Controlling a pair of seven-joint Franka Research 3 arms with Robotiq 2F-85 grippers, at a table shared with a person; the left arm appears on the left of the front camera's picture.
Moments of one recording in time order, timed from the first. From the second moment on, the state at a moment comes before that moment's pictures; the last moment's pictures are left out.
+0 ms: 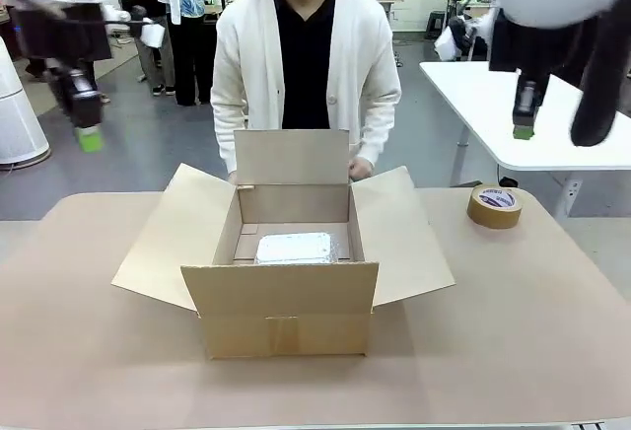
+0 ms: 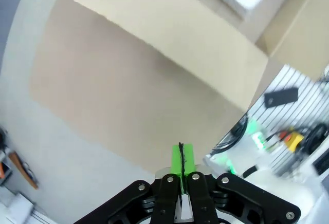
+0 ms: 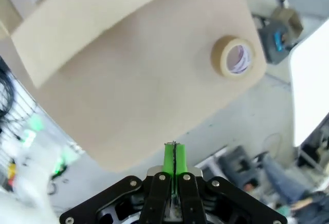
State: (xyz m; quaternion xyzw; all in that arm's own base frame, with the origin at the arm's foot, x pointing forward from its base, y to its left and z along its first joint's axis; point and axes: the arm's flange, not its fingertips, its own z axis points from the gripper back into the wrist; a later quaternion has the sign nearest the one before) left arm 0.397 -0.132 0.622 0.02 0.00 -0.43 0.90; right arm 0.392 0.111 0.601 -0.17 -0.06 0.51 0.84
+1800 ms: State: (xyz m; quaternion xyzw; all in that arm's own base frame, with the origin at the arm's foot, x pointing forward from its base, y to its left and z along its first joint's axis) left arm 0.426 -0.030 0.577 0.00 0.02 -0.70 0.71; right arm 0.386 0.064 0.522 -0.08 0.06 0.72 0.69
